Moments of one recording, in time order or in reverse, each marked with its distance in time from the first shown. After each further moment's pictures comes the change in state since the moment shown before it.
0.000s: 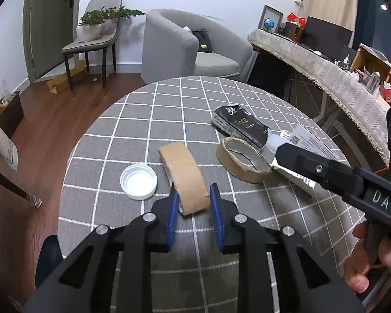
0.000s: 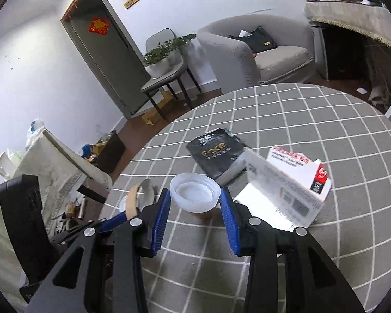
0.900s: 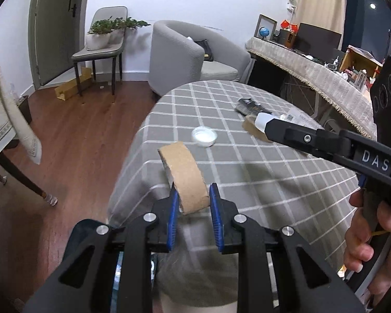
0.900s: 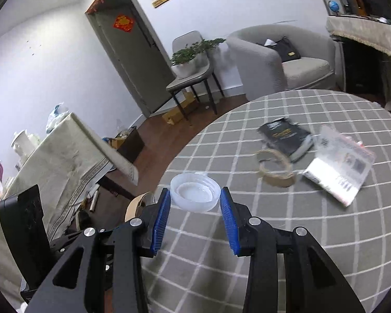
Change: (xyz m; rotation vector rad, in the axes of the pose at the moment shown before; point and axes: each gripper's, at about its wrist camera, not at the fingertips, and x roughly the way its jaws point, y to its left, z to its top) left arm -0.079 0.058 -0.051 0.032 -0.051 0.002; right arm -0.015 0.093 -0.043 -0.089 -0.025 0.067
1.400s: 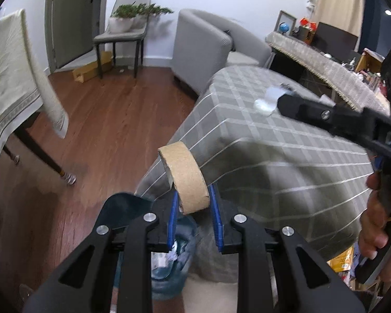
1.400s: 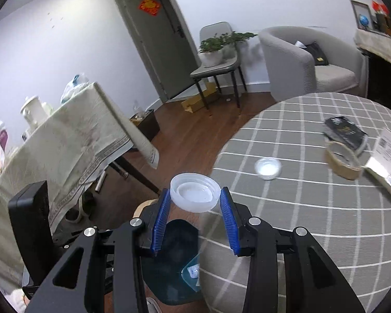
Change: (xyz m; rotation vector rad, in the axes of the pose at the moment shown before) left arm -0.020 0.077 -0.038 -0.065 0.073 0.059; right arm 0.041 0.085 -0.022 -0.137 0.049 0.037
